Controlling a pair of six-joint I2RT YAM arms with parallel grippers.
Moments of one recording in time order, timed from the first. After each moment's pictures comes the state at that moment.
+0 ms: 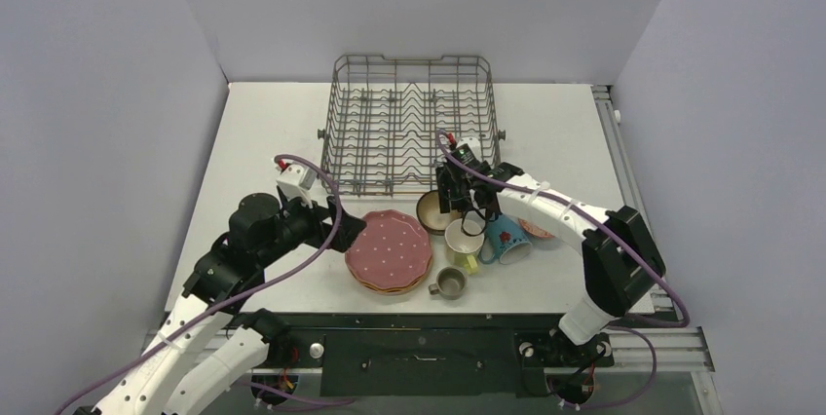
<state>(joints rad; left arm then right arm) -0.55 0.63 0.78 -0.52 0.13 -0.41 0.67 1.58 1.13 -0.55 0.23 0.43</state>
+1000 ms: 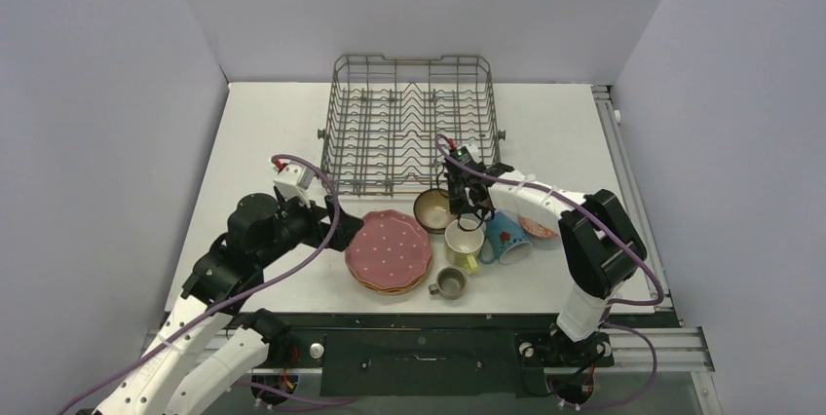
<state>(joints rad) -0.54 0.62 0.78 -0.53 0.11 -0.41 0.63 1.73 1.11 -0.47 0.18 0.45</state>
